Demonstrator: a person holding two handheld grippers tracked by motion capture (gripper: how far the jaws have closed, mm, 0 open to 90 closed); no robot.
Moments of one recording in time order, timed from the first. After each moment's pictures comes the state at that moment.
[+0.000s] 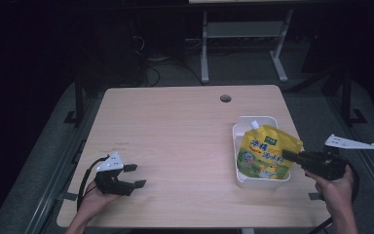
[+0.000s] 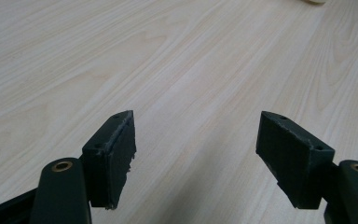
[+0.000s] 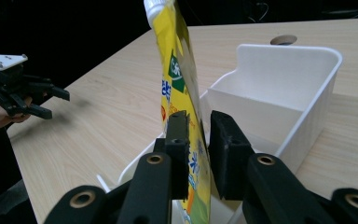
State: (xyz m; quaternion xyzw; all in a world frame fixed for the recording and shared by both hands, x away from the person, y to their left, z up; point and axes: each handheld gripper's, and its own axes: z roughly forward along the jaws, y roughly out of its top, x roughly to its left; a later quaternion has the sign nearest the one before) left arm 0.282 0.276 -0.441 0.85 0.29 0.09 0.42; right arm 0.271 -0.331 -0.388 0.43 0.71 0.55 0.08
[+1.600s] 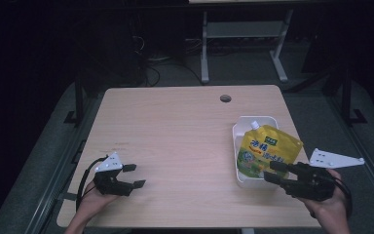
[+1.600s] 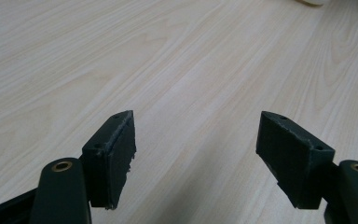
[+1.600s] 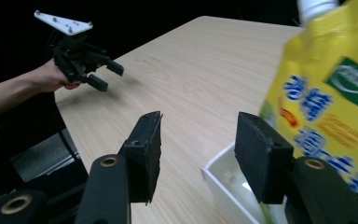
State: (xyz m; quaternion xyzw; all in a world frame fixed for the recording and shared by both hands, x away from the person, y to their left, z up) left arm 0.281 0.278 -0.439 0.85 0.29 0.09 0.43; right arm 0.220 -0.268 -0.360 0.35 0.76 0.55 0.08
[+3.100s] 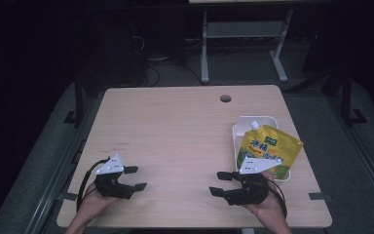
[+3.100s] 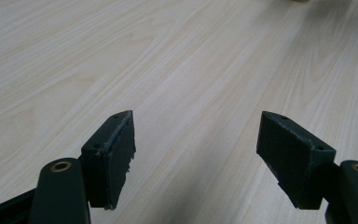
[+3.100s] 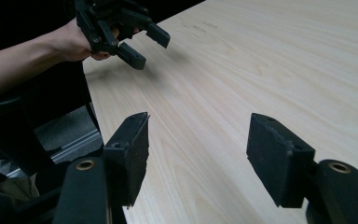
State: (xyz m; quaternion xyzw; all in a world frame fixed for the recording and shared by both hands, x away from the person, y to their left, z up) left arm 0.275 0.273 -0.439 0.86 0.27 0.09 0.42; right arm 0.239 -0.147 -0.407 0.29 0.80 0.52 0.01
